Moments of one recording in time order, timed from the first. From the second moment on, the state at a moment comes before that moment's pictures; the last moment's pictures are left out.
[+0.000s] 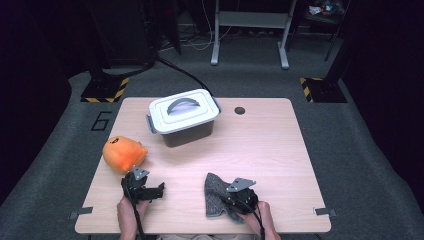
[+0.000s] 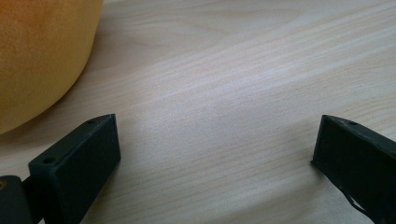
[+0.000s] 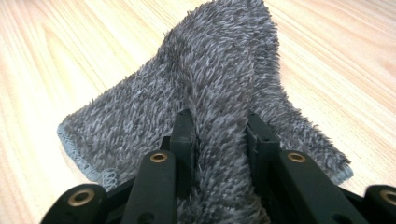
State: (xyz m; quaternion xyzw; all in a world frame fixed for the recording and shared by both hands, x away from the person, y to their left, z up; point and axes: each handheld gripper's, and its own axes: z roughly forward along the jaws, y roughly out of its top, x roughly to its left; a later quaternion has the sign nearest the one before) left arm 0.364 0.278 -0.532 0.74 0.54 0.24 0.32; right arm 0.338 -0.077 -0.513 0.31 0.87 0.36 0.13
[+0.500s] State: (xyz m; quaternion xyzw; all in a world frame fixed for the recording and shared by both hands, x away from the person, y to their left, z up) left arm 0.364 0.278 -0.532 0.74 0.54 0.24 0.32; right arm 0.338 -0.100 -0.490 0.33 0.84 0.40 0.15
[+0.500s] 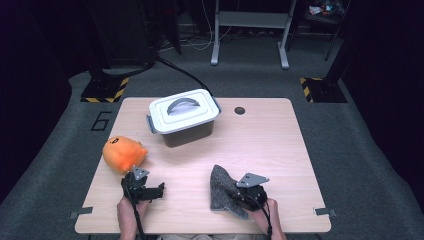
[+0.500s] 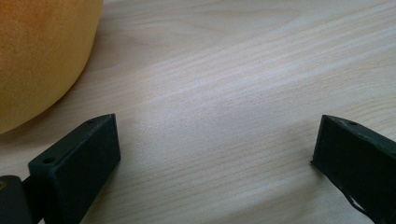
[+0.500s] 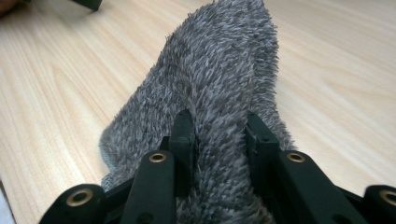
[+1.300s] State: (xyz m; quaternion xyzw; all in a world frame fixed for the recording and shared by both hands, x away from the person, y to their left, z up) left arm 0.364 0.278 -0.532 0.74 0.54 0.24 0.32; right arm 0.350 -0.158 -0.474 0.40 0.80 0.40 0.19
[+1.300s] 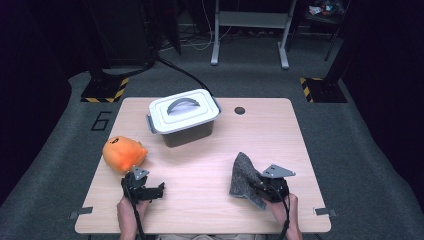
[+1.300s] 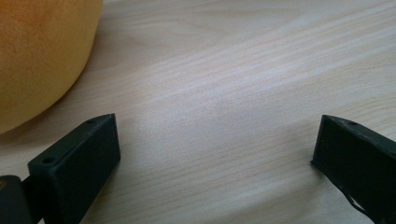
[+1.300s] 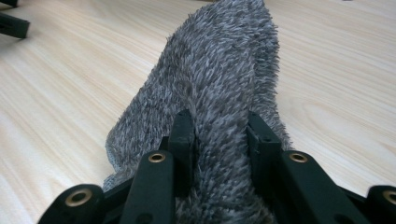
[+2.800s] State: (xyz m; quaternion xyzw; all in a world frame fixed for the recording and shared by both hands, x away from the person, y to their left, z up) left arm 0.364 0.278 -0.532 0.74 0.55 0.24 0.32; right arm 0.410 -0.257 -0.487 0.54 0.73 0.32 0.27
